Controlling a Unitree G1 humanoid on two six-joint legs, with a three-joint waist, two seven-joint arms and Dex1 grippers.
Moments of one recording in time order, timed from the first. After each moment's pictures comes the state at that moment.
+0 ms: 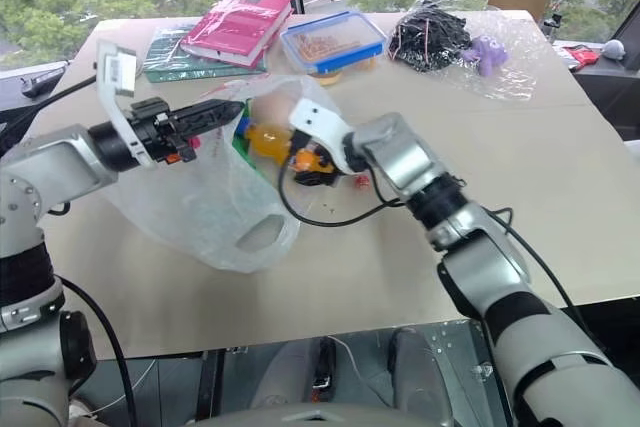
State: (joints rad) left arm -0.56 0.80 0.36 -0.25 -1.14 1.13 -0.46; right arm -1.16 -0.09 0.46 0.57 0.05 0.63 0.87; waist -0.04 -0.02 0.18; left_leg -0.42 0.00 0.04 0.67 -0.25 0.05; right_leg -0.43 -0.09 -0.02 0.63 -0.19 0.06
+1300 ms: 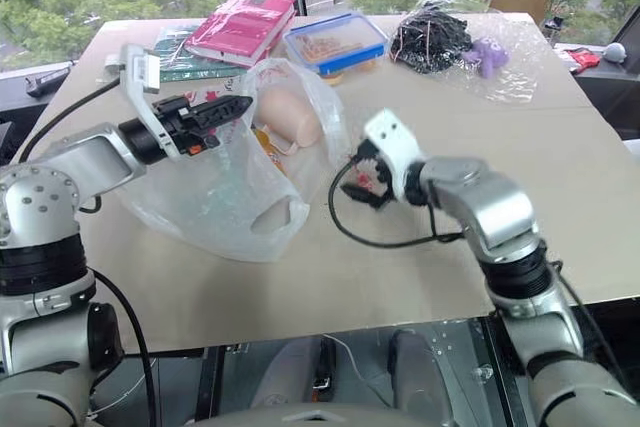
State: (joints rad) left arm -0.66 0.70 0.31 -0.12 -1.04 1.08 -0.38; right arm -0.66 -0.30 0.25 -0.30 0.25 1.26 0.49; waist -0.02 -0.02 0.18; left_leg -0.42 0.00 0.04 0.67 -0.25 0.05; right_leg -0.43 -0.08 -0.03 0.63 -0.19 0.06
